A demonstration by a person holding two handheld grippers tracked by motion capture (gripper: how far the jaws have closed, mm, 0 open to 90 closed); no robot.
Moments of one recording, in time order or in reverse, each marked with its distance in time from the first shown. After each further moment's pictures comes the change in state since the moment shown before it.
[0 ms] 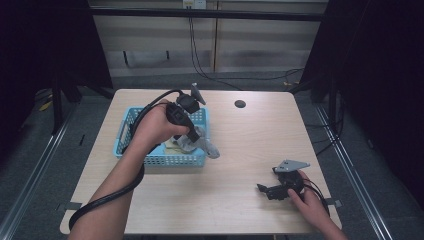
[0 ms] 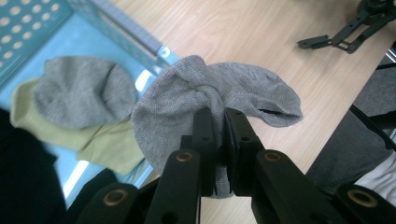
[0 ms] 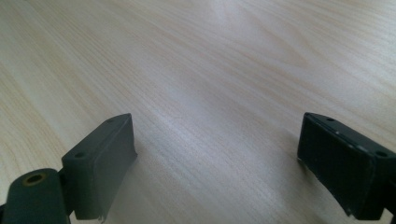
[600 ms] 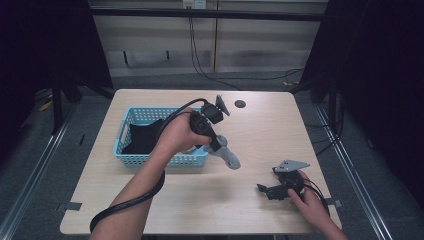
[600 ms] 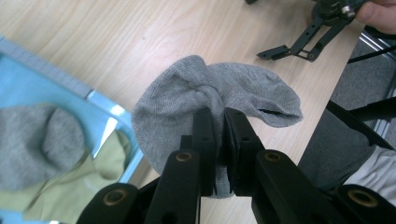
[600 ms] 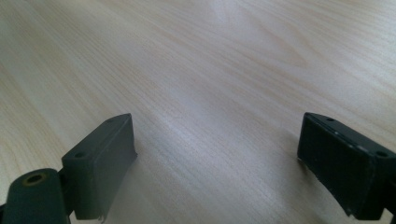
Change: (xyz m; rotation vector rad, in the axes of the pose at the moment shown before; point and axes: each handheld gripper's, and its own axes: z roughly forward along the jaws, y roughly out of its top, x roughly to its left) left arm -0.040 0.025 0.033 -0.008 -0.070 0.109; right arm 0.000 0.000 0.000 -0.002 0.001 -0.002
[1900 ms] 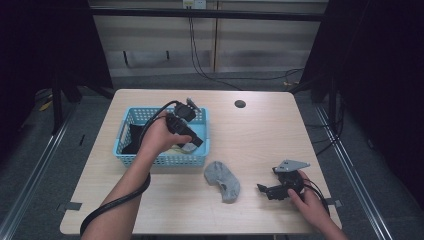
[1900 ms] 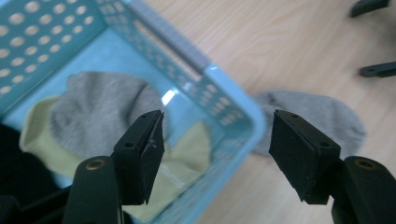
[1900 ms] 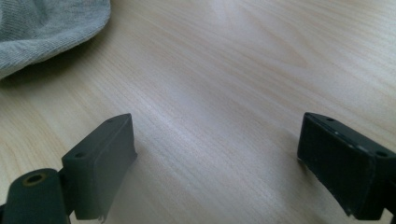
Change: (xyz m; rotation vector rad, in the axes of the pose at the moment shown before) left arm 0.075 -0.058 0.014 -0.130 0.184 -0.169; right arm 0.000 0.000 0.000 0.003 0.000 -0.001
